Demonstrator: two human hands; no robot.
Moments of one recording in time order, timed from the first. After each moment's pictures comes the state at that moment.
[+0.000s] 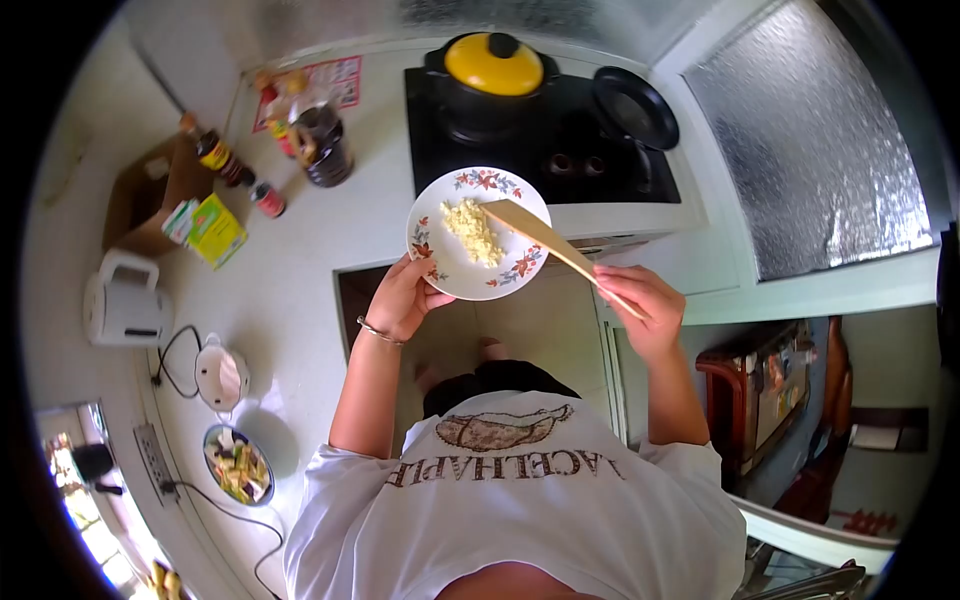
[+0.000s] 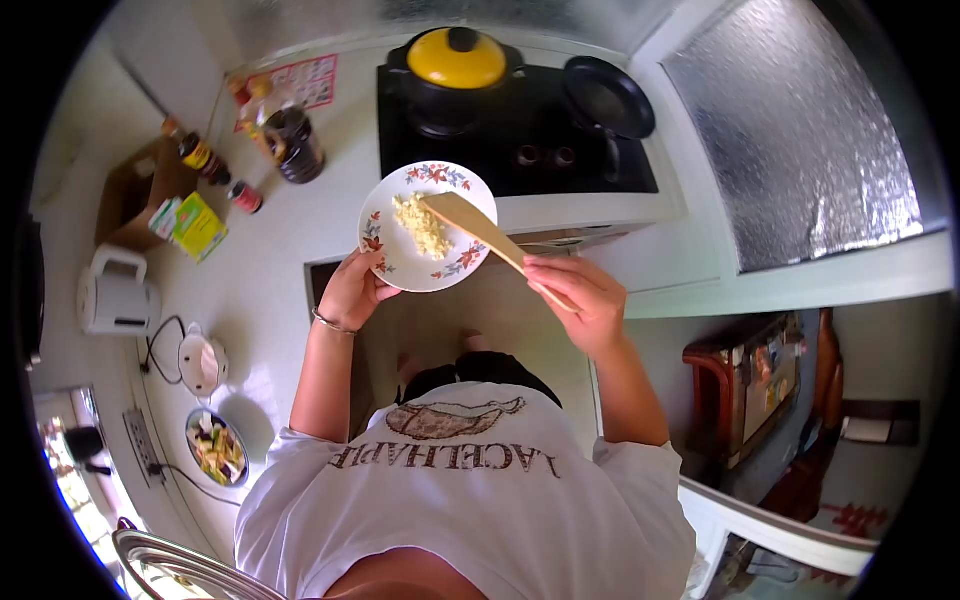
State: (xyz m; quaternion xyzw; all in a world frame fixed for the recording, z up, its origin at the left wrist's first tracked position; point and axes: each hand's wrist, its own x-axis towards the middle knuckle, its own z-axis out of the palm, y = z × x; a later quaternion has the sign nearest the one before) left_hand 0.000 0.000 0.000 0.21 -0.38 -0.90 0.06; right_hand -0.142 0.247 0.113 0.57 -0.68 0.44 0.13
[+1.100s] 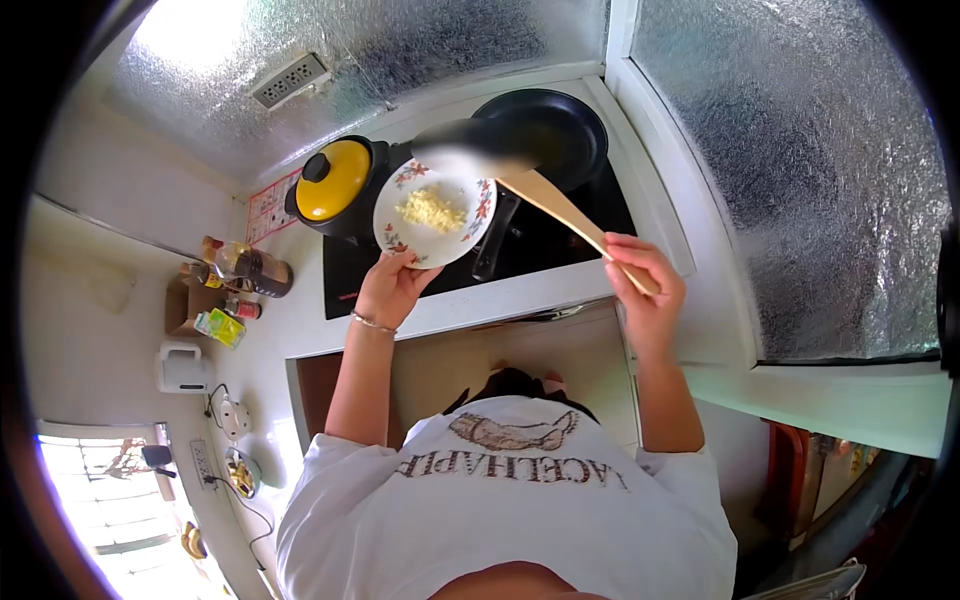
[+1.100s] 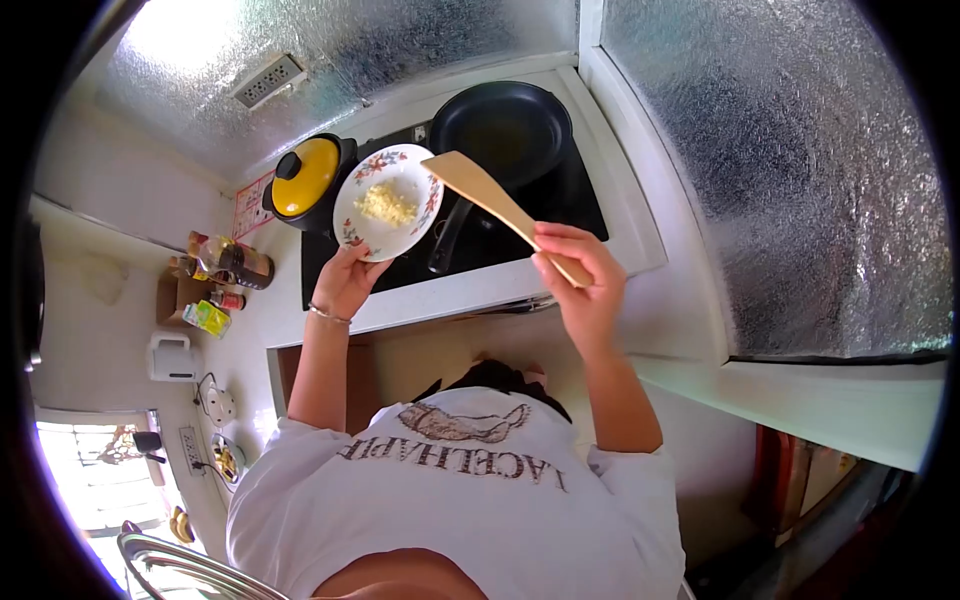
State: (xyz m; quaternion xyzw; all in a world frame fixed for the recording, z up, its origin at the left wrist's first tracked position) left_hand -0.293 0.132 0.027 0.28 -0.37 -0.87 0.16; right_hand -0.442 0.414 0.066 0.32 -0.61 0.73 0.02
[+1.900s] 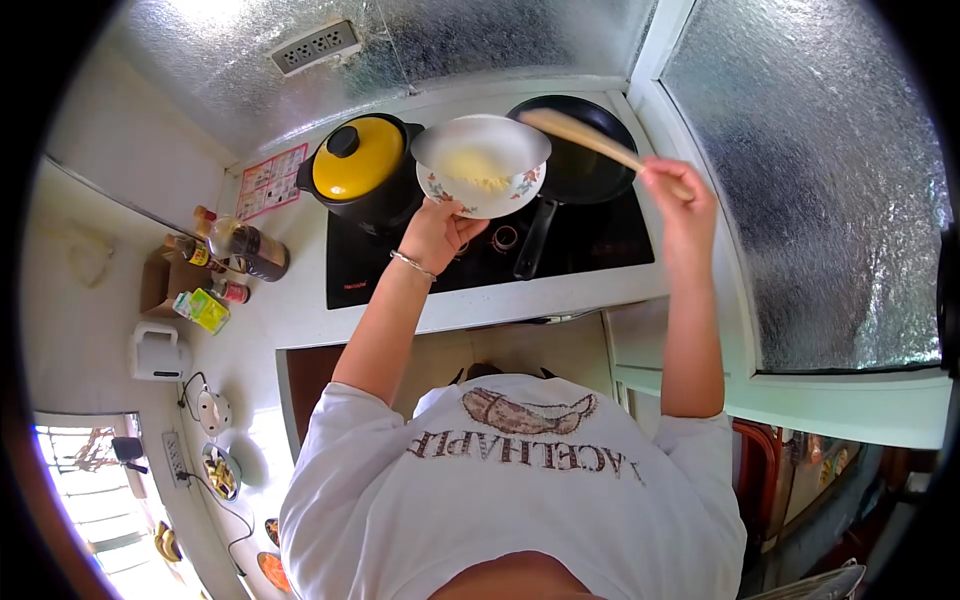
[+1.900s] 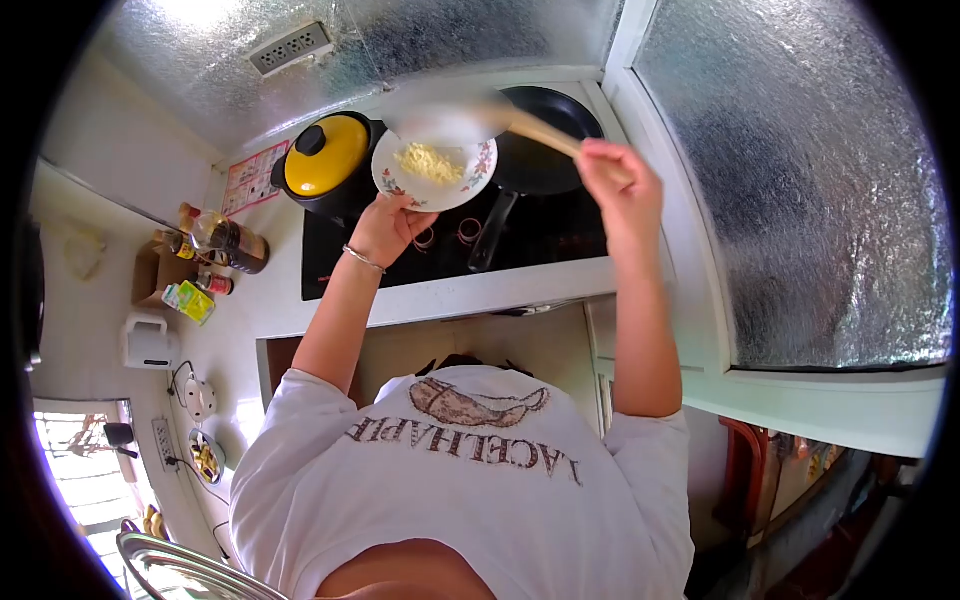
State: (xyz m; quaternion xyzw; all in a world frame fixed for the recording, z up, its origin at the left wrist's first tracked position) left_hand -0.334 0.083 0.026 0.25 -0.39 -0.88 0.11; right_hand -0.484 0.323 0.111 0.26 -0.63 0.73 -0.02
